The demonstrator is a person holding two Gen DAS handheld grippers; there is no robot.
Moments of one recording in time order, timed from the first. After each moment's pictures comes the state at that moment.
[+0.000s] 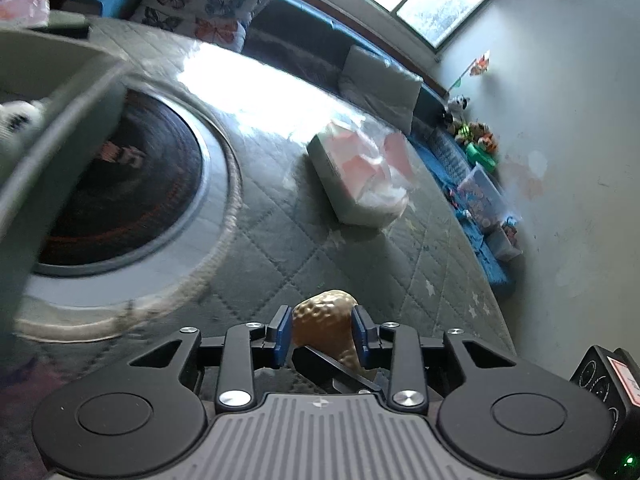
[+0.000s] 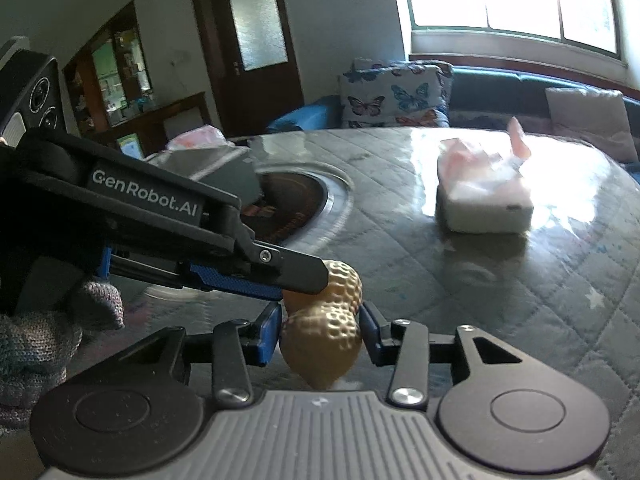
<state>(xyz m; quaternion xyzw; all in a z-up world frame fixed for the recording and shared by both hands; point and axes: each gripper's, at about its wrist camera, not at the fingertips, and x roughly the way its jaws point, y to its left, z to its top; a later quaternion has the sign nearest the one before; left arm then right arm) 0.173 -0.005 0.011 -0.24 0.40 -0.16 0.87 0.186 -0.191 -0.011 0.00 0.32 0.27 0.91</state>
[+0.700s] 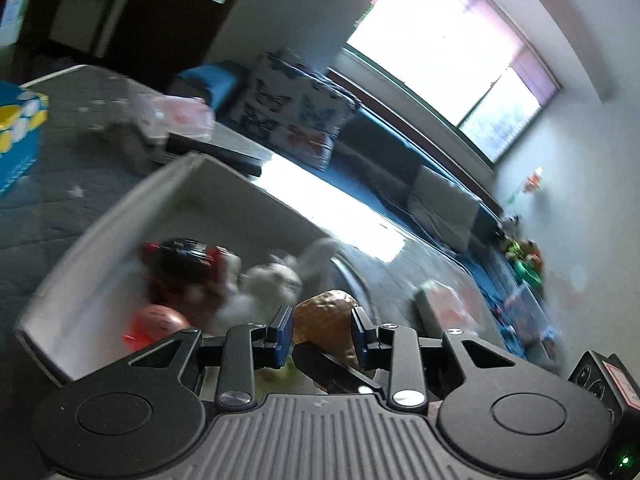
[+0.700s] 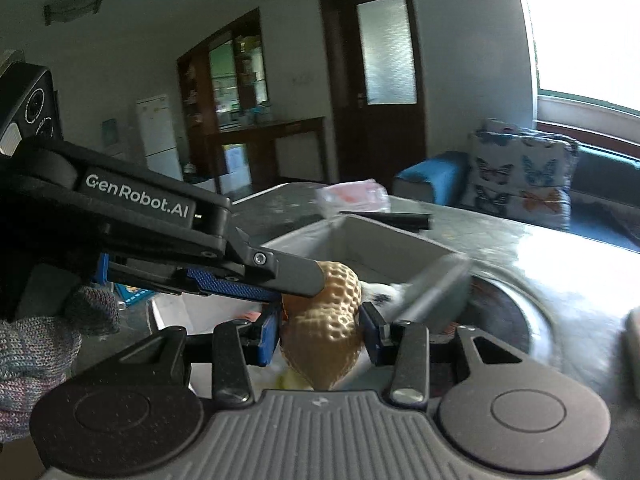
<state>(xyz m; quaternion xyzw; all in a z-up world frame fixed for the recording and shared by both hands) 0.110 0.170 0.063 -0.29 0.30 -0.02 0.91 0.179 -0.014 0.045 -0.05 0.24 0.43 0.87</state>
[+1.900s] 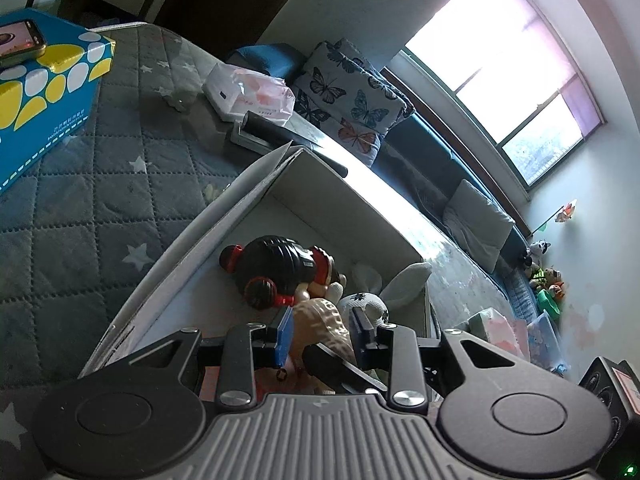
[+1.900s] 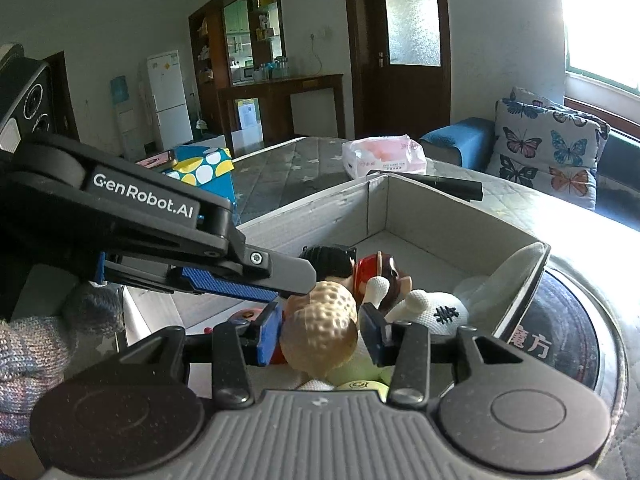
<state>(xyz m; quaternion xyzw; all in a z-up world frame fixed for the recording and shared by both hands) 0.125 0.228 0.020 -0.34 0.32 0.02 0.88 0.209 0.057 0.010 -0.10 0.29 0.43 0.85</state>
